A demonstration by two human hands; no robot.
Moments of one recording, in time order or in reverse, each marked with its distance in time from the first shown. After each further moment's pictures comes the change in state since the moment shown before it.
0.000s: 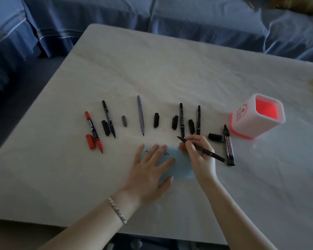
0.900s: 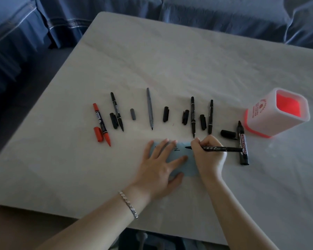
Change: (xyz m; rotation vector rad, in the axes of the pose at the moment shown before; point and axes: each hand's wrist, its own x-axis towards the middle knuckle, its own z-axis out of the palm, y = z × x) left_hand 0.002 0.001 0.011 -0.043 0.018 -0.032; right_hand 0.008 0.024 0.010 -0.291 0.266 -0.074
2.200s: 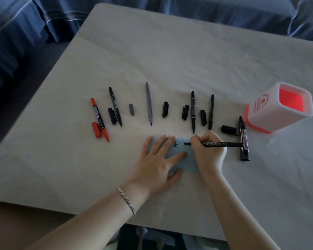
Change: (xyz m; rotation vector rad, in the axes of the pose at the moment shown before) left_hand 0.000 0.001 0.000 -0.007 0.012 -0.007; right_hand 0.002 0.002 0.000 0.000 -0.008 -0.038
